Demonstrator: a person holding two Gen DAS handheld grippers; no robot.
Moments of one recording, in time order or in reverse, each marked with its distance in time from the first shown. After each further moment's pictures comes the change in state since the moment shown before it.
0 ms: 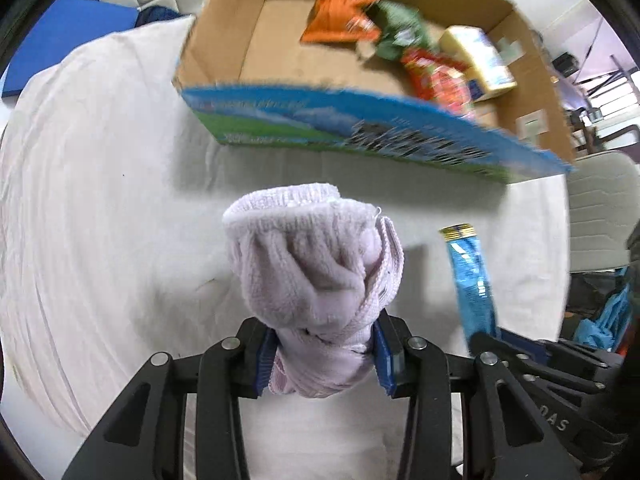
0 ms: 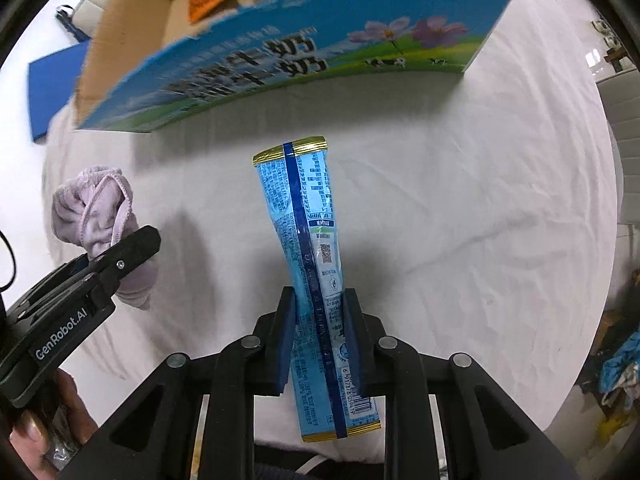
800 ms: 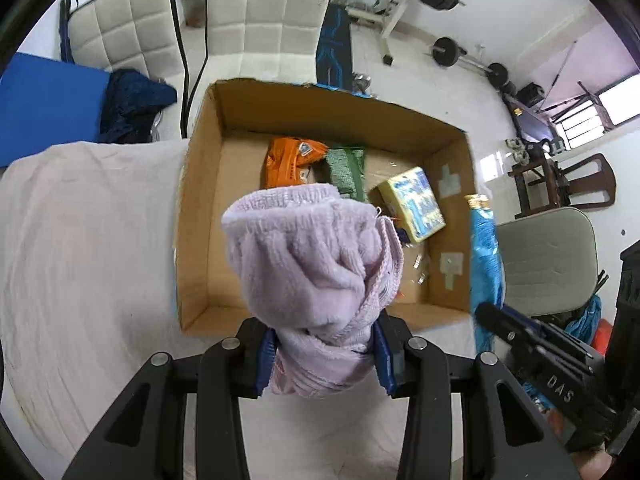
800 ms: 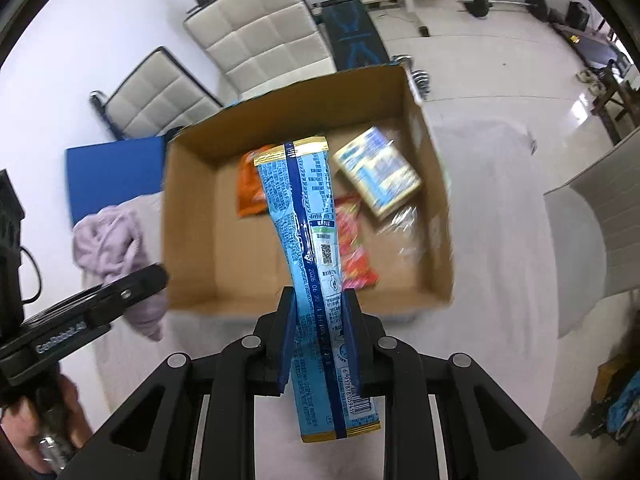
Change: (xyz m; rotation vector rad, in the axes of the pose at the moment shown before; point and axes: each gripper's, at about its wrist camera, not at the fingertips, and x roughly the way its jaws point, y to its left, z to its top) left arm -0.068 0.008 0.202 0.016 -0.059 -0.127; right arm -0.142 0.022 0.107 0.011 -0.332 0.018
